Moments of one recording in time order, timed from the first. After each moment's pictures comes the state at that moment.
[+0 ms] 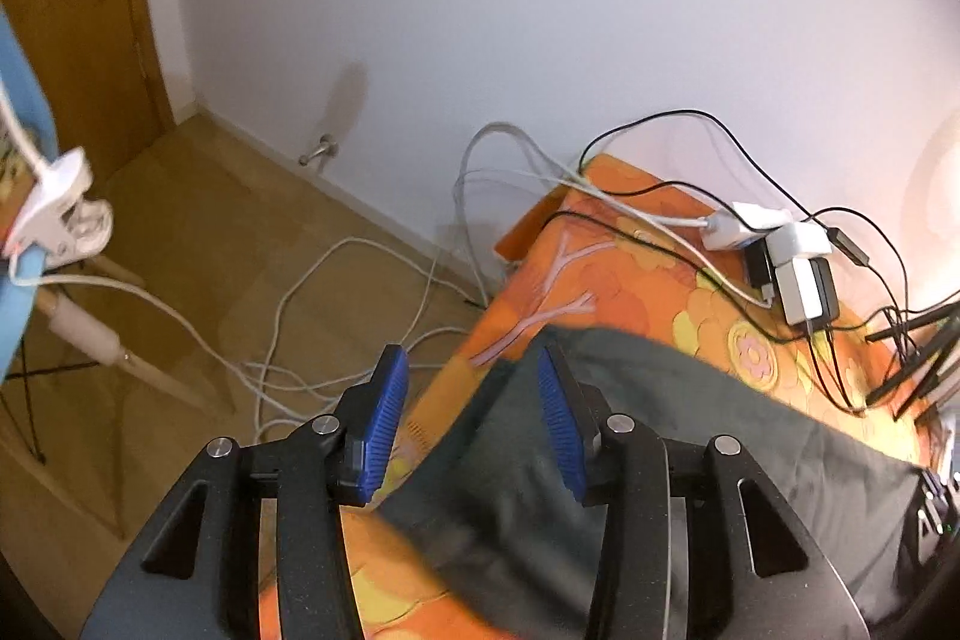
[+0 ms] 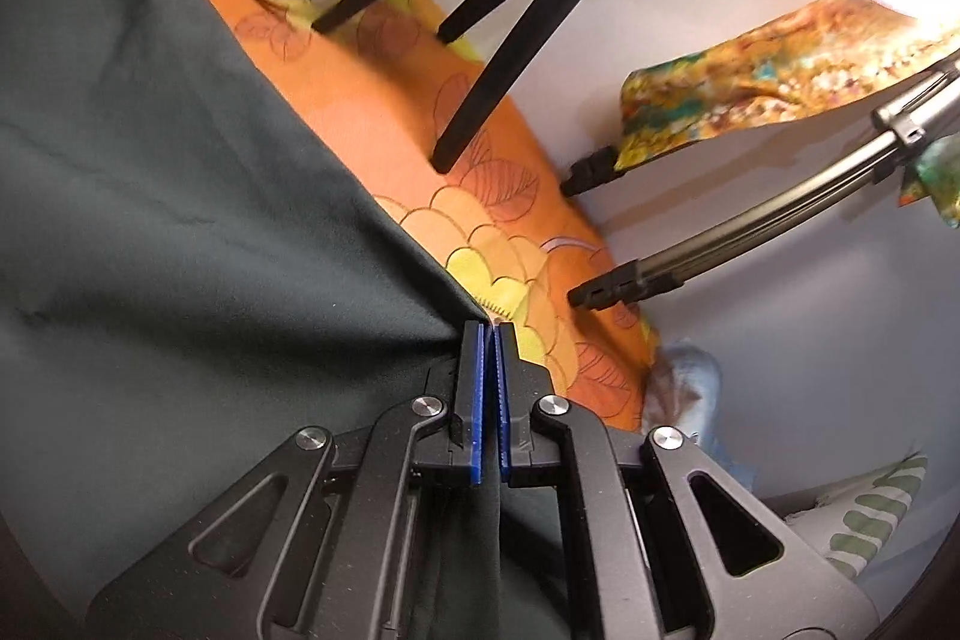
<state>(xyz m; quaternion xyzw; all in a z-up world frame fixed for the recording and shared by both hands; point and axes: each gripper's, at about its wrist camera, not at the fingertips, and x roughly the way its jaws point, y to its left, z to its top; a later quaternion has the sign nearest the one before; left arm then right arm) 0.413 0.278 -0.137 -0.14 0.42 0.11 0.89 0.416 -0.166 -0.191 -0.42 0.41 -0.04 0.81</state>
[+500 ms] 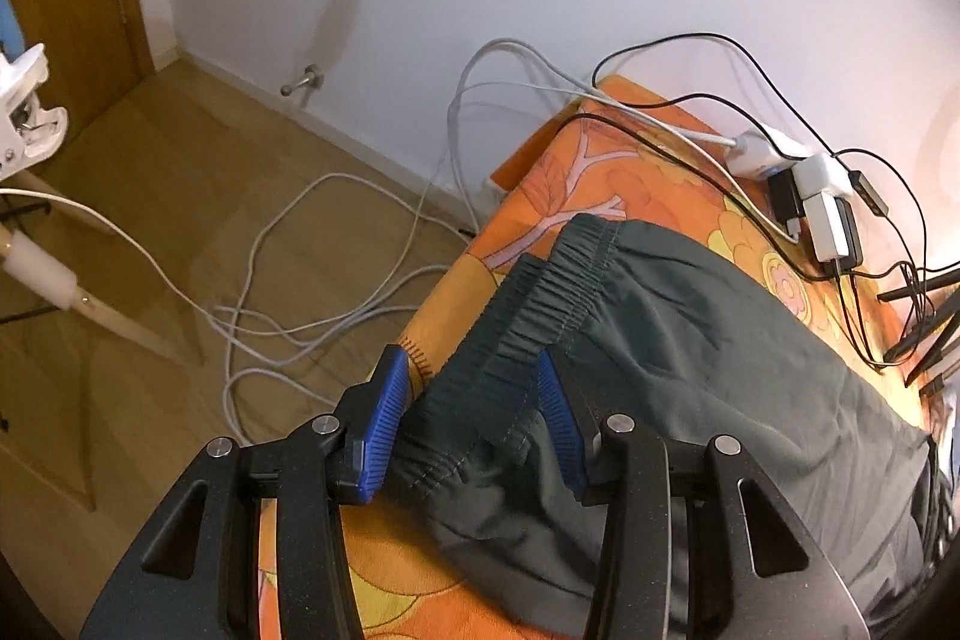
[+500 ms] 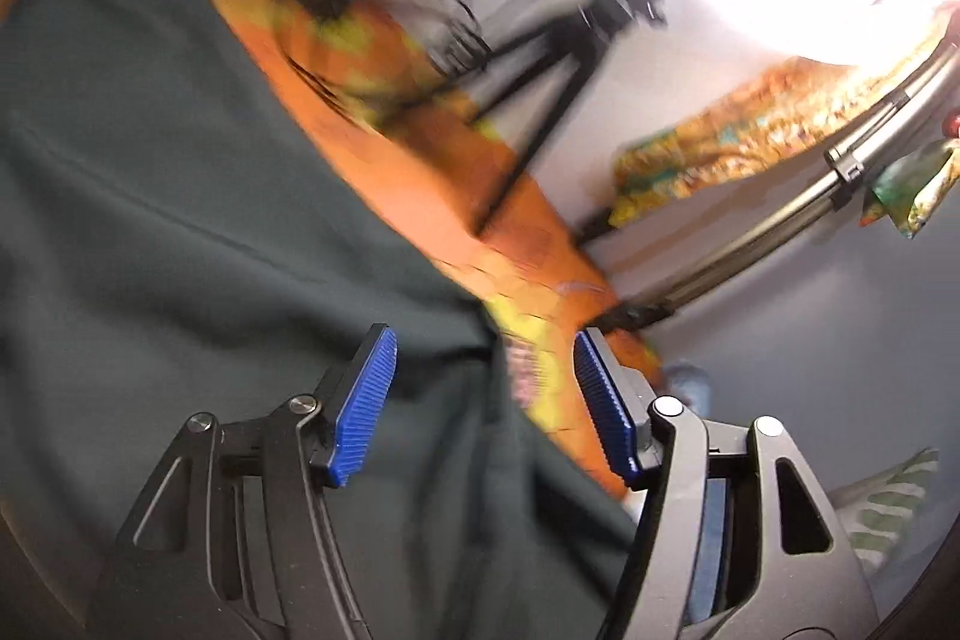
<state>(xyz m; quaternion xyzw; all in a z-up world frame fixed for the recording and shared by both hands) 0.421 0.268 -0.197 -0.16 0.46 0.08 0.87 0.356 -0.127 -0.139 -0.38 0.37 0.04 0.85</state>
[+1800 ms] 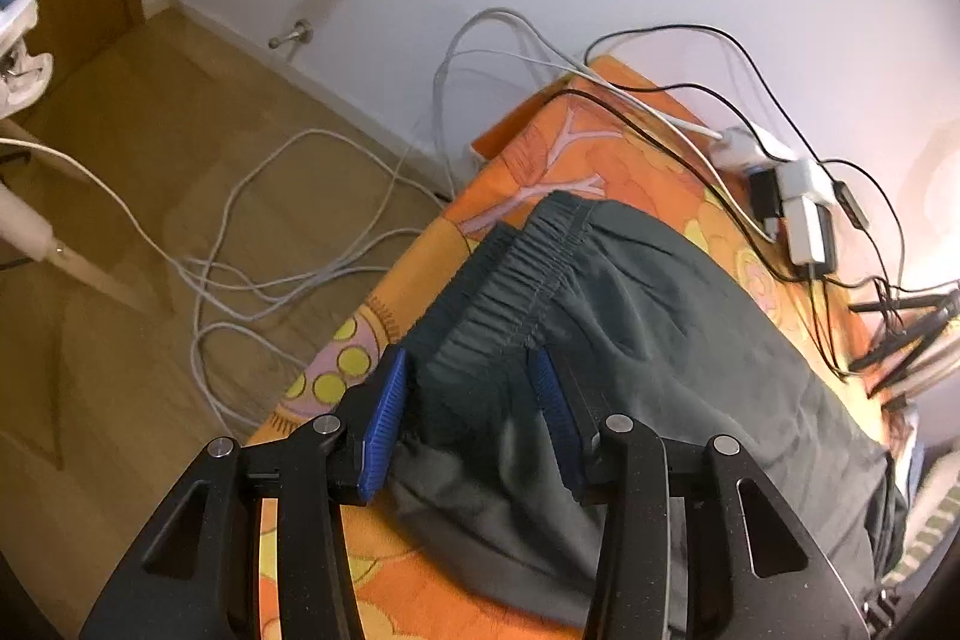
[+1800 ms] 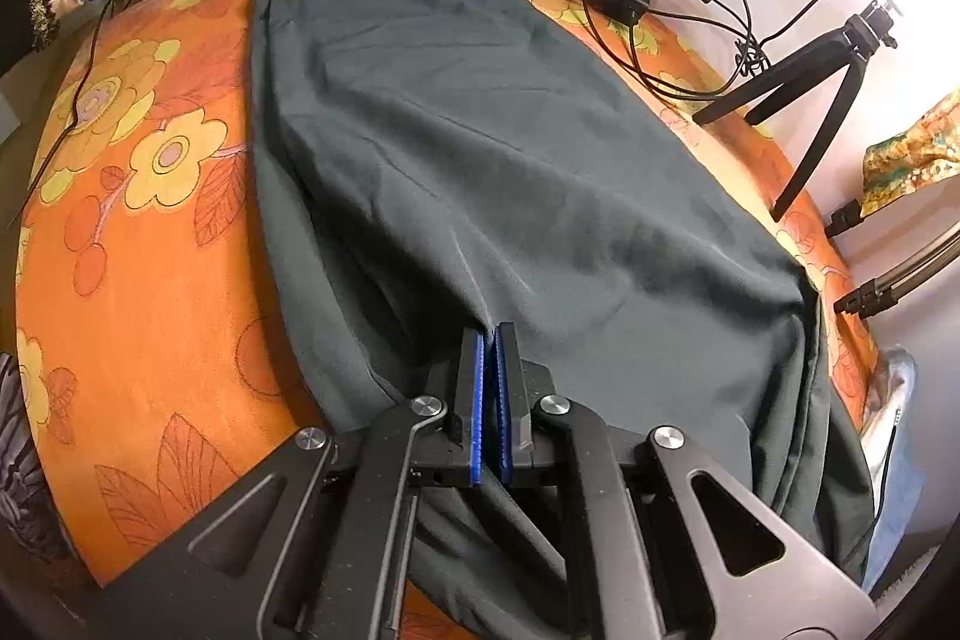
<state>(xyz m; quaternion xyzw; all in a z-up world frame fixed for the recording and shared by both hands) 0.423 0.269 -0.198 -0.22 0.49 0.07 0.84 0.279 -0.066 -0.169 -0.30 0.46 0.24 0.80</state>
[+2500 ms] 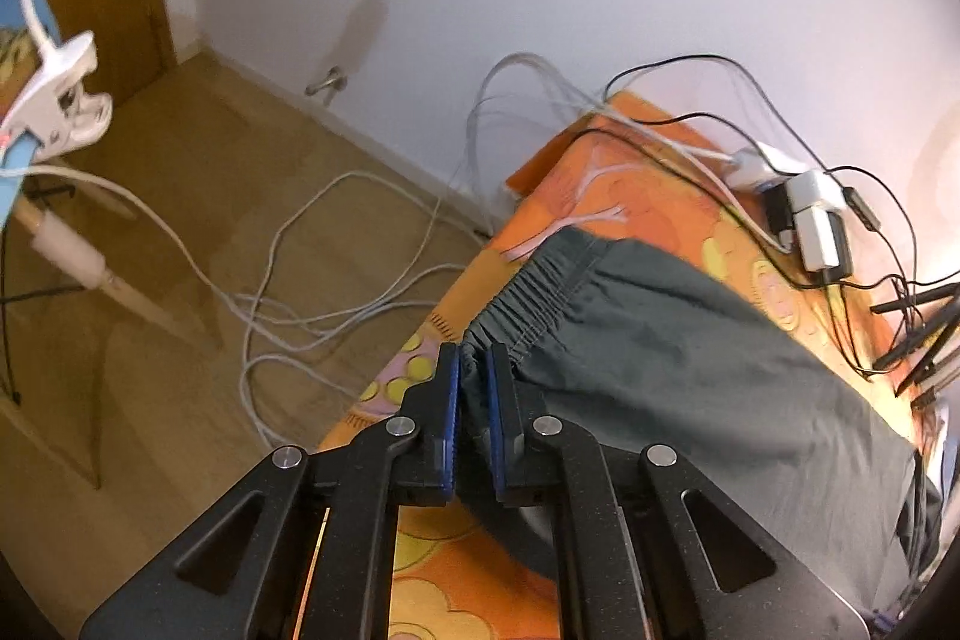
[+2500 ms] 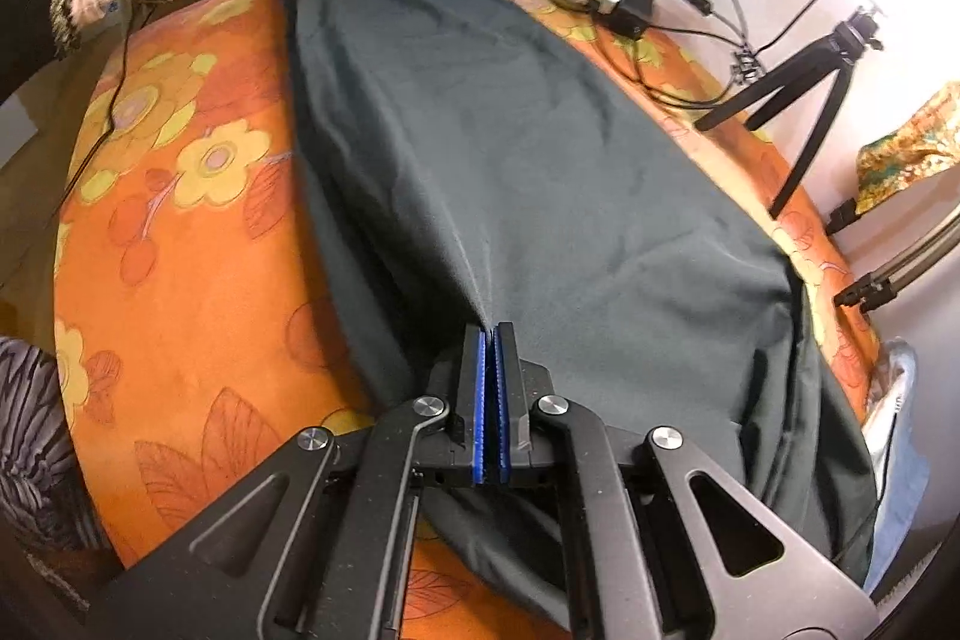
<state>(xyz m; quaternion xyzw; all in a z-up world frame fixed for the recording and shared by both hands) 0.399 0.278 -0.182 -0.18 0.46 0.10 0.86 0.260 -0.071 -0.155 -0.29 0.46 0.26 0.80</state>
